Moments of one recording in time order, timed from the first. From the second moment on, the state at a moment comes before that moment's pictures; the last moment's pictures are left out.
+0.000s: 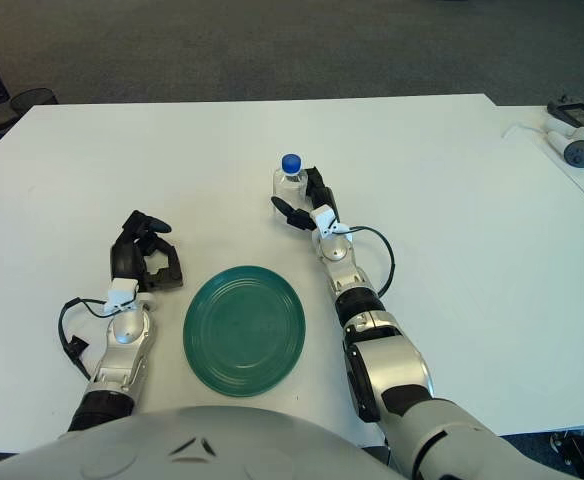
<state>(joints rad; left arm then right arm) 0.10 -0.06 0.02 0.30 0.17 -0.50 0.35 -0.54 -0.03 0.06 0.98 -0.16 -0.46 -0.14</state>
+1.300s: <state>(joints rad) 0.10 -0.06 0.02 0.29 0.17 -0.51 0.35 -0.49 0.05 -0.02 0.94 -0.06 -0.50 -0.14</state>
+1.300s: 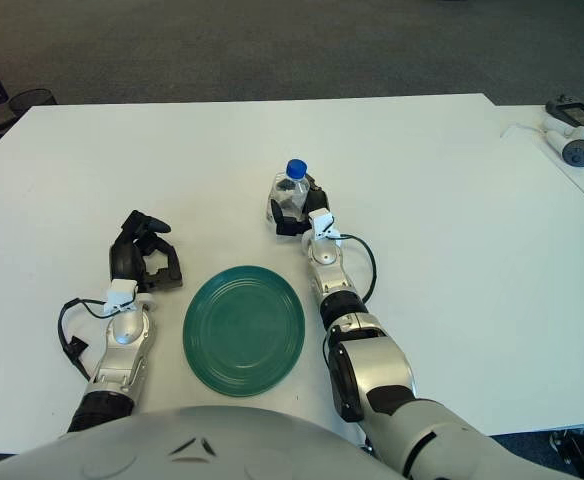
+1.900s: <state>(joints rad) 0.09 -0.06 0.02 0.28 0.17 -0.51 0.35 -0.22 0.04 0.06 0.29 -0.04 -0.37 0.01</state>
